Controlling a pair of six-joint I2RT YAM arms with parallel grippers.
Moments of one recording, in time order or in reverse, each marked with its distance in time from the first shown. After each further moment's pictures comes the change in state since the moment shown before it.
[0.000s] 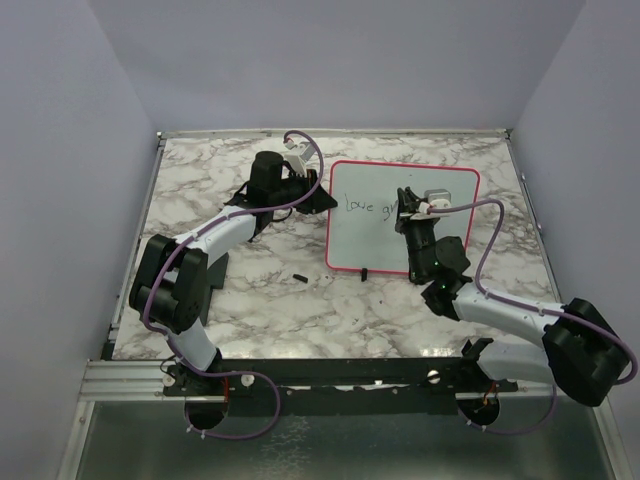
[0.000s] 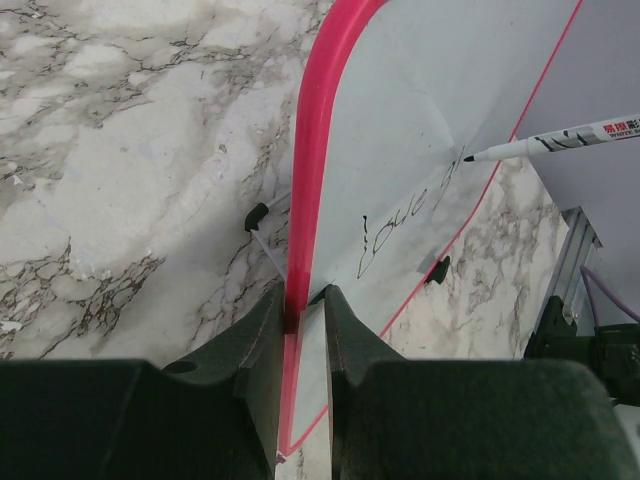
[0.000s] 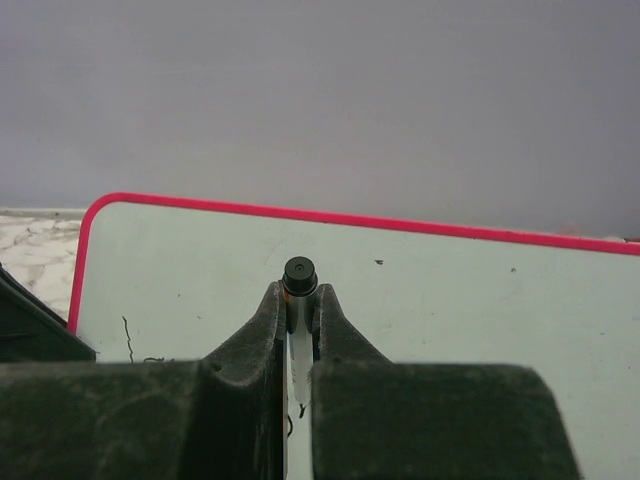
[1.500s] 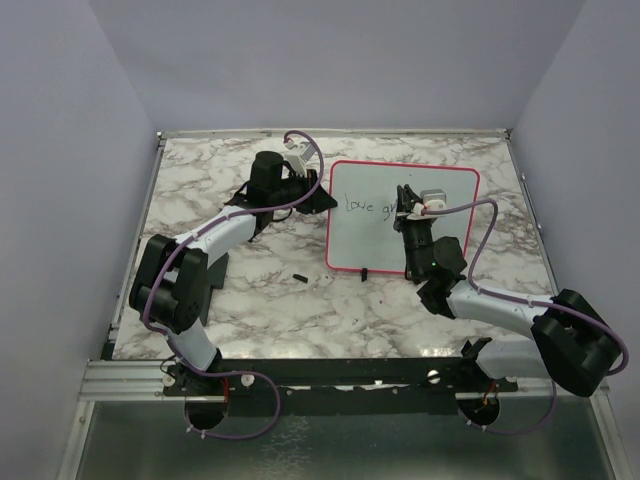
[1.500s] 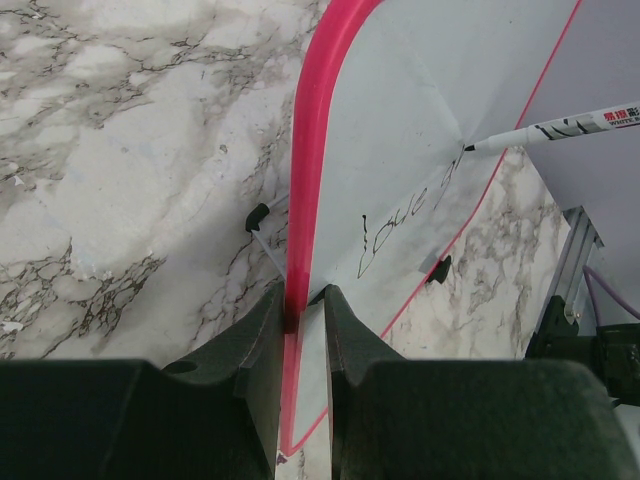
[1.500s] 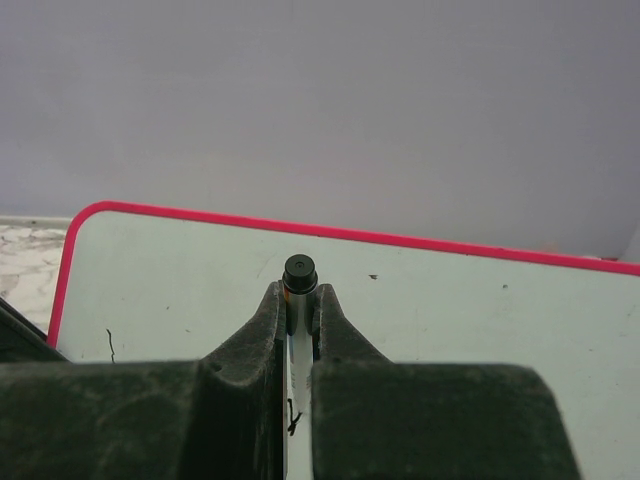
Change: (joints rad) left arm 0.000 0.000 0.000 0.000 0.000 0.000; right arm 0.000 0.067 0.002 0.110 0.012 -0.075
